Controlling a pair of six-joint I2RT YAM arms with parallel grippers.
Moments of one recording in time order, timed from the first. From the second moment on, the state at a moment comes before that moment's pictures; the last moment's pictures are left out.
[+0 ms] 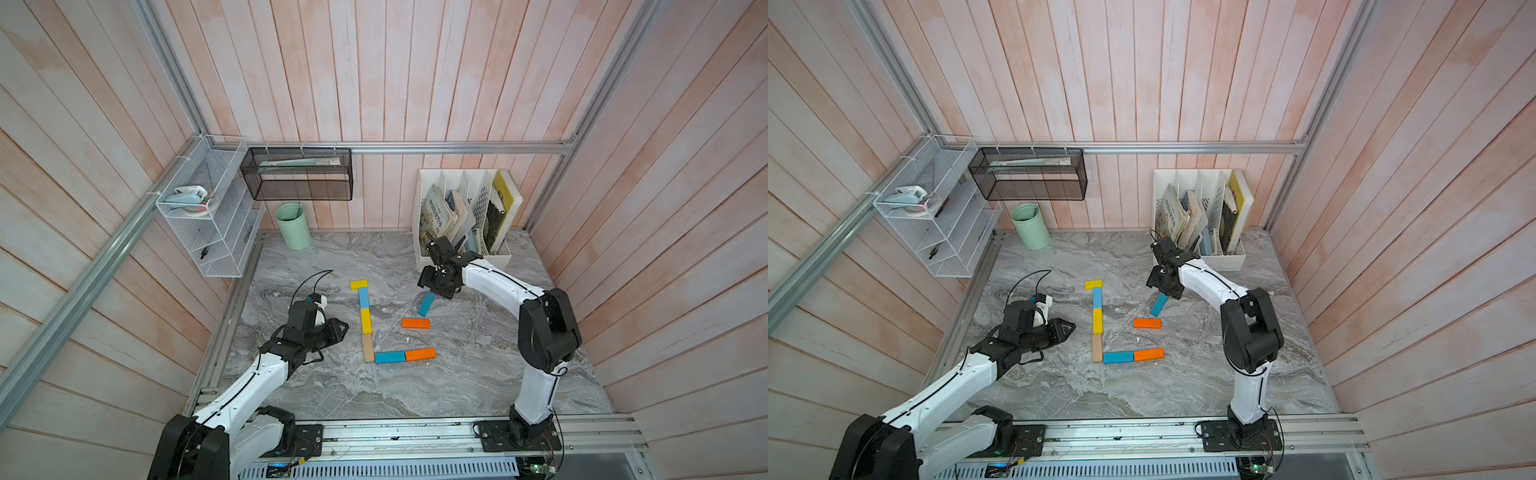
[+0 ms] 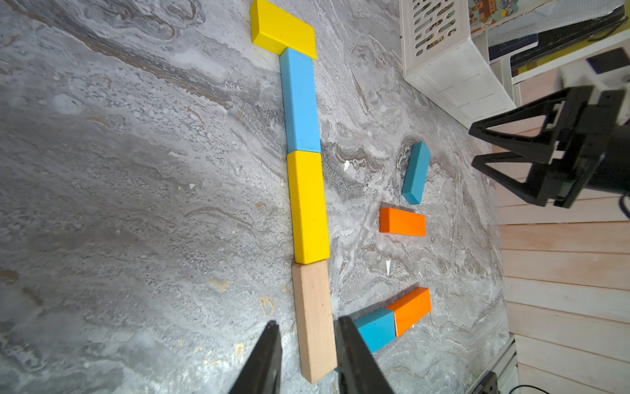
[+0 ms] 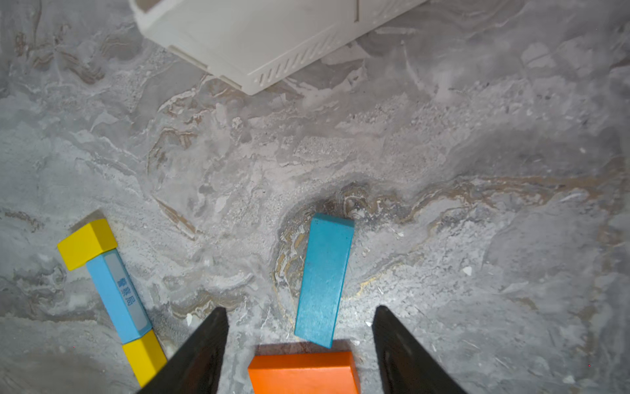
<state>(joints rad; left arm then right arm) -0.31 1.06 0.50 -0.19 0.34 -0.63 0.50 1.92 1.49 -0.73 0.02 0.87</state>
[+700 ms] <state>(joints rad) -0.31 1.06 0.44 -0.16 0.37 -0.63 0.50 2.12 1.59 -0.87 0.02 1.03</state>
